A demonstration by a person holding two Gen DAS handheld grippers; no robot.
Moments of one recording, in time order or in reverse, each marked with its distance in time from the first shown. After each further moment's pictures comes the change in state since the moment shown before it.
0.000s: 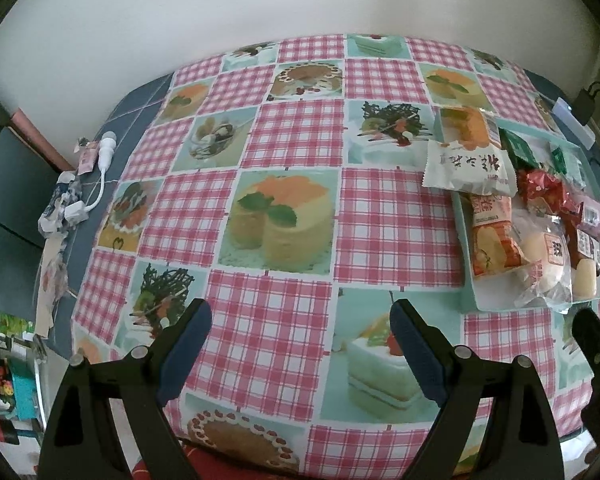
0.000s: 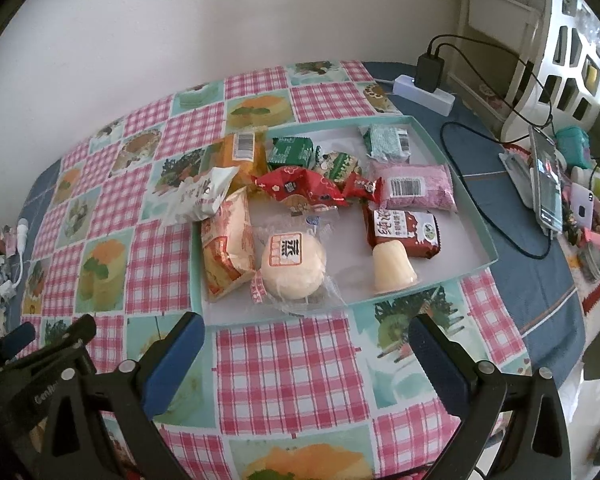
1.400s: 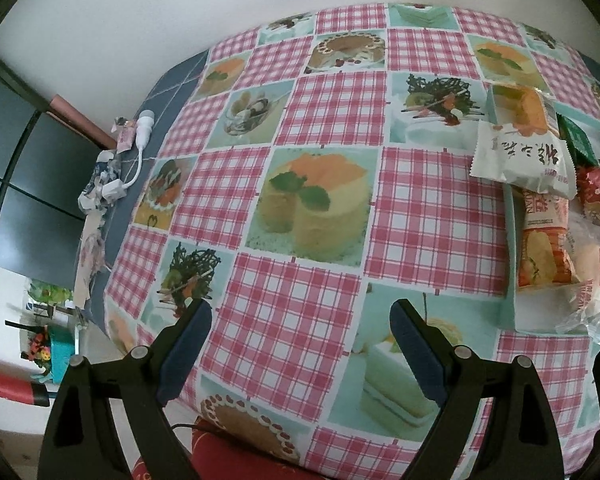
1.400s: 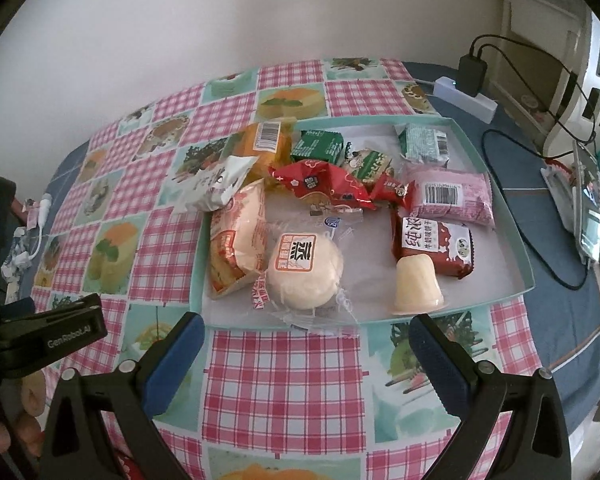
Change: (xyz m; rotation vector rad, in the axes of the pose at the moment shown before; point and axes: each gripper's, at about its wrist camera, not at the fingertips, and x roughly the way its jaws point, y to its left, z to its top) left arm 0.021 -0.016 0.011 -0.038 0.108 0.210; right arm 0.026 -0.012 0.004 -0.104 -0.011 0.128
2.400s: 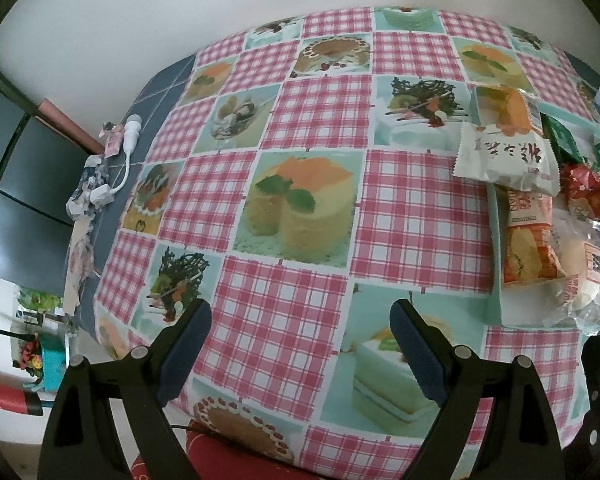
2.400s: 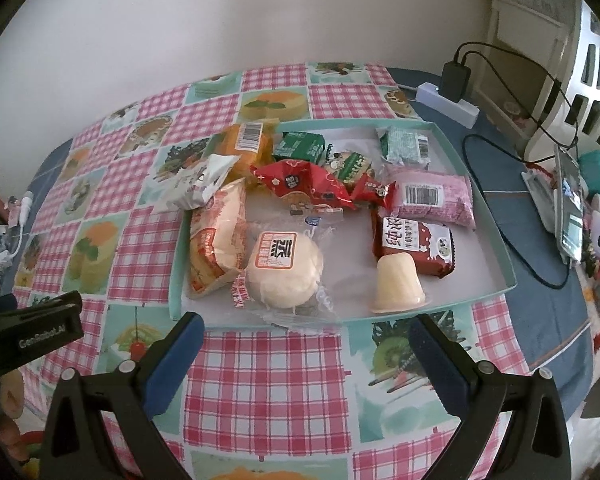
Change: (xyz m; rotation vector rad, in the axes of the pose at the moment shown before) left arm -0.003 -0.001 -0.001 0.019 -0.012 -0.055; right arm 0.000 0.001 -0.005 -0.007 -0.018 -0.086
